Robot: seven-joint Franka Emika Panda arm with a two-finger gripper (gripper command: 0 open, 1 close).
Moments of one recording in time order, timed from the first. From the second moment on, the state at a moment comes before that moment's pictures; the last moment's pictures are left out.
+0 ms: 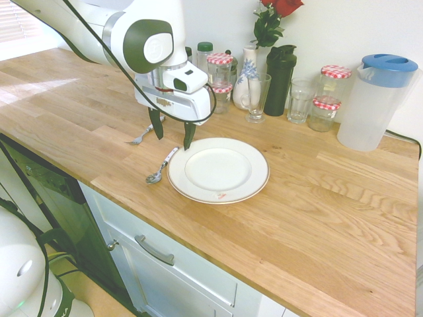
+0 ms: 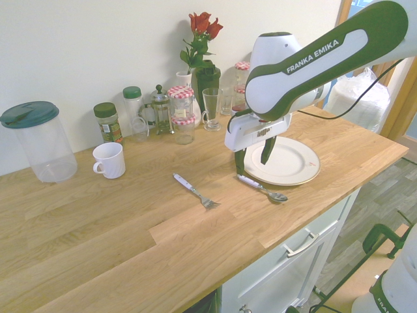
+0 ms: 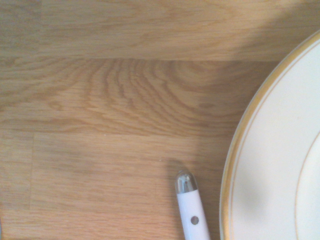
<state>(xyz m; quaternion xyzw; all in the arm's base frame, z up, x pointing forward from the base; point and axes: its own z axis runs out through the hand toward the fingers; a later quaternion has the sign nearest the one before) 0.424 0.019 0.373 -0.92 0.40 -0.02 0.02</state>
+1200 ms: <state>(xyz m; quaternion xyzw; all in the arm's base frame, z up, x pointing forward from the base) 0.445 0.121 0.399 -0.94 0.32 -0.07 0.04</state>
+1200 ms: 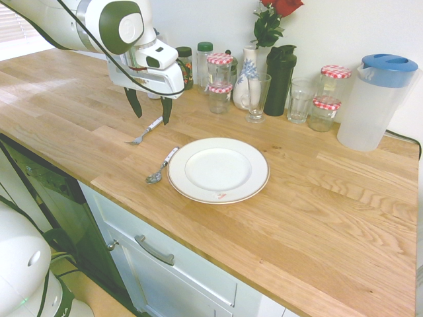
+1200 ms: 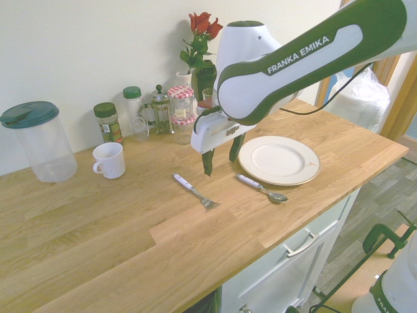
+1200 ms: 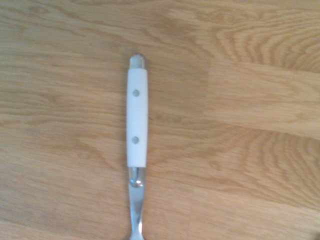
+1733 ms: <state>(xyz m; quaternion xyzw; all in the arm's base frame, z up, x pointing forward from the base) 0.486 0.179 0.367 -0.95 0.32 -0.06 0.01</state>
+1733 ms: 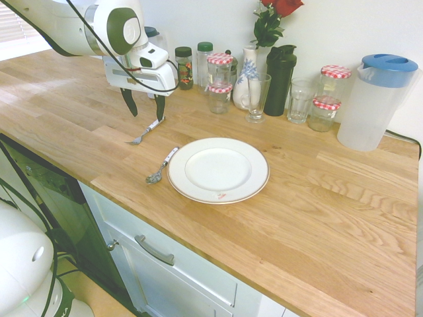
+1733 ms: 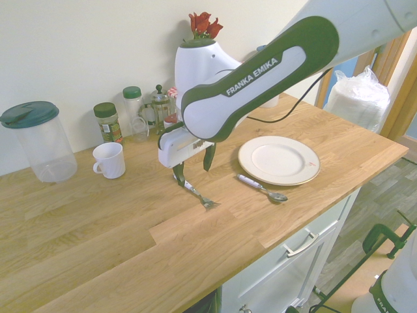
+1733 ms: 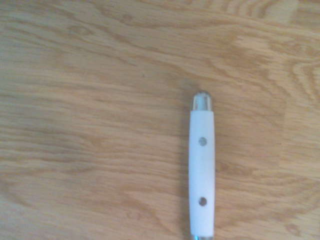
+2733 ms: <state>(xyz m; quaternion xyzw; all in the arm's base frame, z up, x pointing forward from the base) 0.516 0.179 0.331 -0.94 0.34 -0.06 0.03</state>
